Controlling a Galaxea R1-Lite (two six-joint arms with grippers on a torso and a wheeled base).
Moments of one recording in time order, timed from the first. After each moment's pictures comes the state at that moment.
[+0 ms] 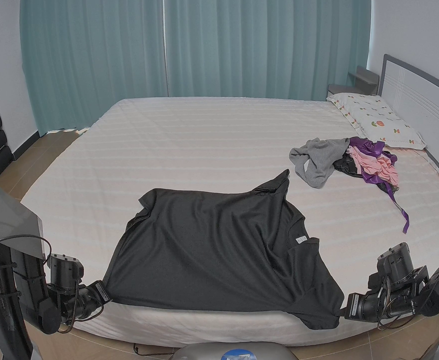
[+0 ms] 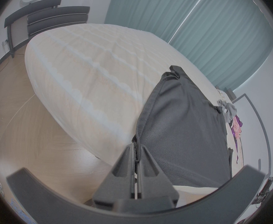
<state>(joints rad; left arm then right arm) -0.09 2.22 -0.07 -1.33 0.03 -0.69 0.38 1.80 -0.19 -0.61 0.13 0.68</state>
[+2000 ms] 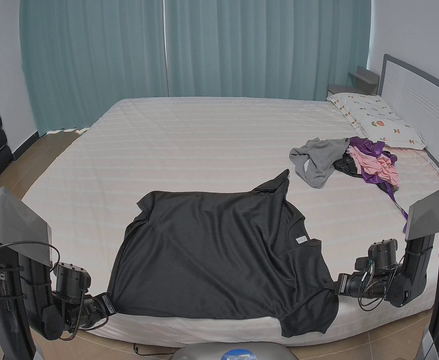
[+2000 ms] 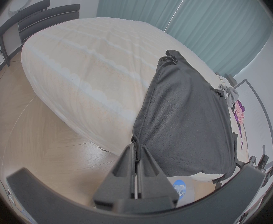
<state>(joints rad) -0.15 2.26 -0.02 -1.33 0.03 -0.65 0.12 2.35 -0.31 -1.23 0.32 0.42</state>
